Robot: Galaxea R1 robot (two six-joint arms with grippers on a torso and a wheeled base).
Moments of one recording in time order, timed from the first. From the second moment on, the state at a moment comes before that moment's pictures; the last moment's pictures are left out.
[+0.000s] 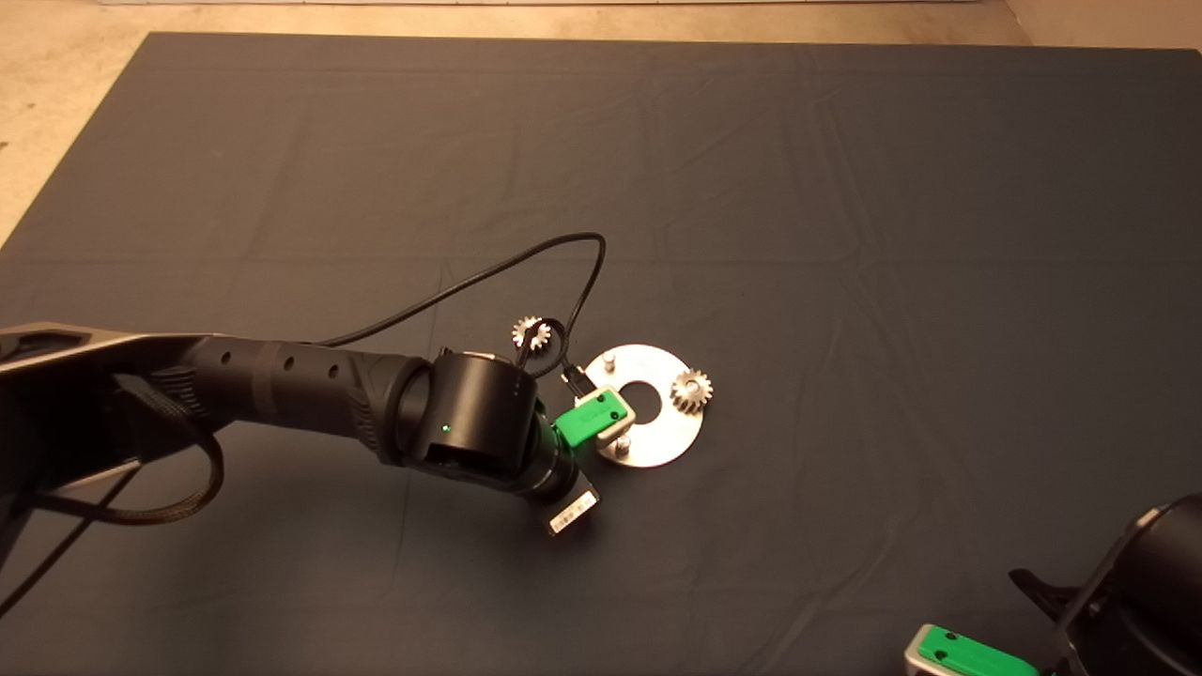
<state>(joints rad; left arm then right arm) -0.11 2.65 -0.82 0.73 1.53 -0.85 -0.06 2.17 -0.36 -0.10 -1.53 1.19</state>
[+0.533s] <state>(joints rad) -0.11 2.65 -0.83 0.73 1.53 -0.84 -0.06 2.17 -0.36 -0.10 -1.53 1.19</state>
